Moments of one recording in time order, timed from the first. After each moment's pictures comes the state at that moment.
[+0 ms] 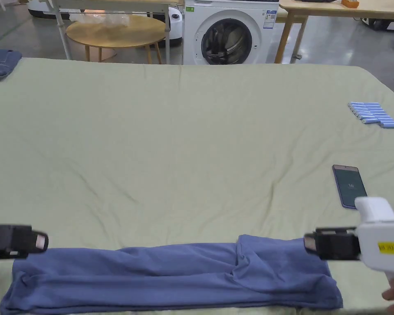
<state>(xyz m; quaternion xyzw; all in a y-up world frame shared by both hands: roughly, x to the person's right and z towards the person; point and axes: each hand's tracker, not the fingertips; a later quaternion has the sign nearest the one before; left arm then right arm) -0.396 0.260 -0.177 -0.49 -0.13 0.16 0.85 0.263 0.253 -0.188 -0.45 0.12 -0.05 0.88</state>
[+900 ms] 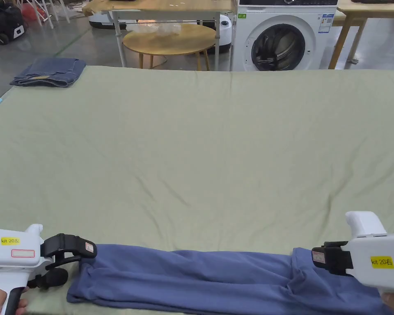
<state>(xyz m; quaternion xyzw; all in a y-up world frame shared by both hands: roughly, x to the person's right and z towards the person) -0.495 0.122 -0.181 -0.52 -0.08 0.41 0.75 0.162 0.219 -0.208 -0.49 0.20 -0.05 0.84</state>
